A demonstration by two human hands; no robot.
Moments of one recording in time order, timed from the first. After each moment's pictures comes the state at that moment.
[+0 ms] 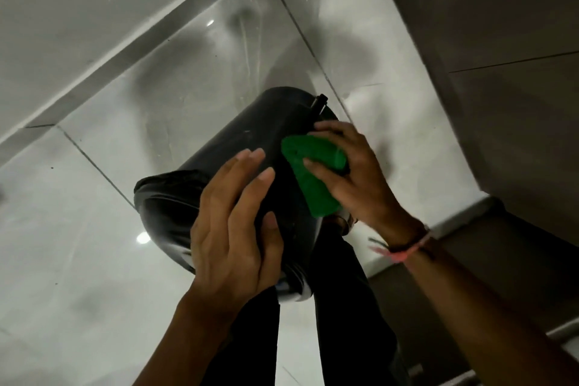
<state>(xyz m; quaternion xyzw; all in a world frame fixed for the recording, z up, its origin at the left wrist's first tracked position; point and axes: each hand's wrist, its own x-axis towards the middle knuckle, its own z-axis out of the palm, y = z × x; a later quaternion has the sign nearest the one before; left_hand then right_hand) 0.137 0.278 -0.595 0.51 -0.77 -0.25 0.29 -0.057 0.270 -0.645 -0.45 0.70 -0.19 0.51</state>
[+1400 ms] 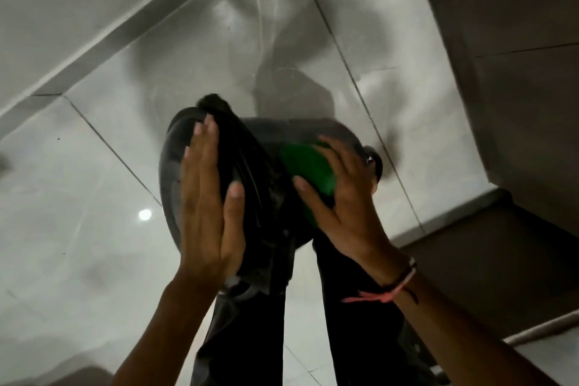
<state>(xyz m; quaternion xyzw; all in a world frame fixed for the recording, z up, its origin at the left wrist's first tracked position) 0.175 0.290 -0.603 0.65 -0.61 -0.42 0.18 -0.009 0.320 -0.633 -0.49 0.72 -0.16 0.46</state>
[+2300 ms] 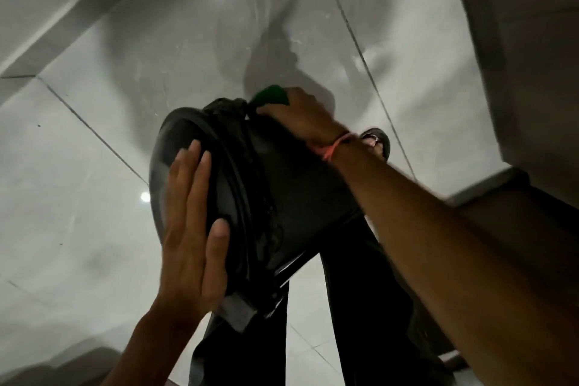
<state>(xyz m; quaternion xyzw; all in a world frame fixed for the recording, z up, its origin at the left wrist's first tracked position) 0.219 0.324 -0.613 0.60 -0.67 -0.42 0.12 0.015 0.220 -0.729 -0.33 0.68 -0.04 0.66</state>
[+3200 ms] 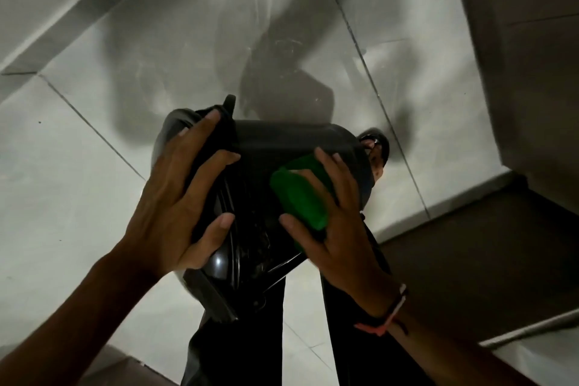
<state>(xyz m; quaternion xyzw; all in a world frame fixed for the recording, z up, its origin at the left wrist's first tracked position) 0.235 0.261 -0.629 0.42 -0.84 -0.34 0.02 0.013 0.371 -0.642 -0.49 0.70 -0.17 0.50</state>
